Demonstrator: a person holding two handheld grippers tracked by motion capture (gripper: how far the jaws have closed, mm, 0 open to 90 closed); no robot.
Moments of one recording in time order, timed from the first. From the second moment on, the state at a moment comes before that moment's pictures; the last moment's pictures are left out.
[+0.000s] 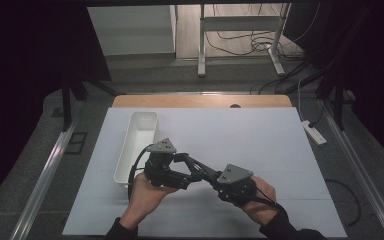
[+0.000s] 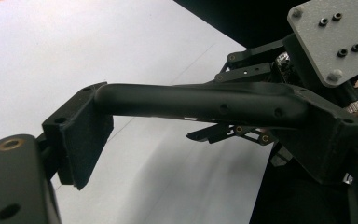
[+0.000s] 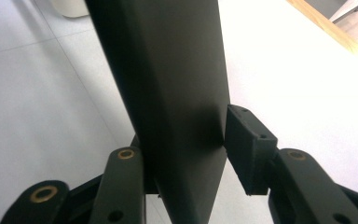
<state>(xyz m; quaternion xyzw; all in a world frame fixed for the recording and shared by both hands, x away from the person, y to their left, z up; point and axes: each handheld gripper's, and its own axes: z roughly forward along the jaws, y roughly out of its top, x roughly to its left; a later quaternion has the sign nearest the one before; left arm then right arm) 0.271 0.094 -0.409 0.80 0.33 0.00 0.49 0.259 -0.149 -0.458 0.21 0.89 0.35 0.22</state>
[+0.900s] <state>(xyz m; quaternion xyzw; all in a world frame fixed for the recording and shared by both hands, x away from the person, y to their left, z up) 0.277 0.109 -0.421 0.79 0.34 -0.01 0.51 0.255 -0.147 -0.457 0.18 0.90 0.32 0.22</state>
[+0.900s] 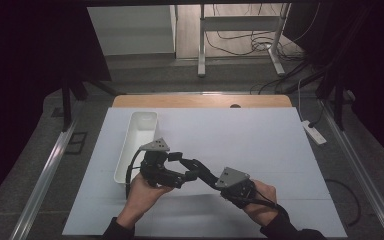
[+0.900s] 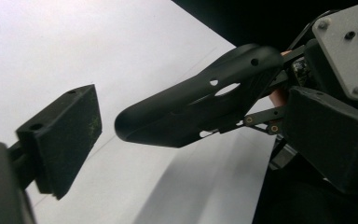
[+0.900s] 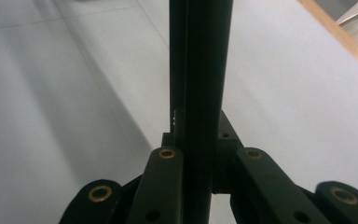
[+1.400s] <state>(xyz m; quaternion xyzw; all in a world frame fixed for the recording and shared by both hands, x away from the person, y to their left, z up) 0.272 0.116 -0.420 0.81 0.30 0.04 0.51 0.259 -0.158 -0.449 0.20 0.90 0.36 0.15</state>
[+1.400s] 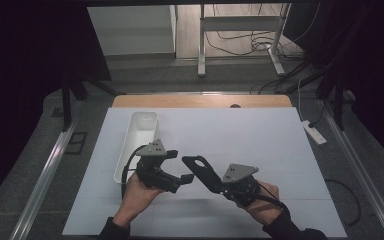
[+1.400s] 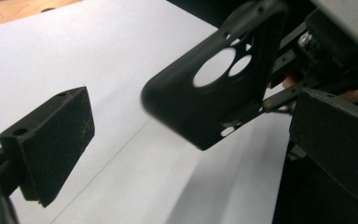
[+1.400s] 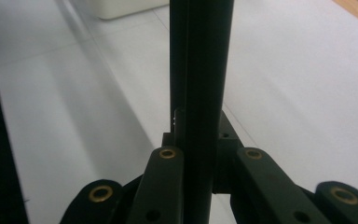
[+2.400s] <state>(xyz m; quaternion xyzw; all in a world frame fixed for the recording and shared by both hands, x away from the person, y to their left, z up) 0.266 0.125 -0.427 0.81 0.26 0.04 0.53 0.265 -0.178 -0.452 0.18 0.89 0.43 0.02</state>
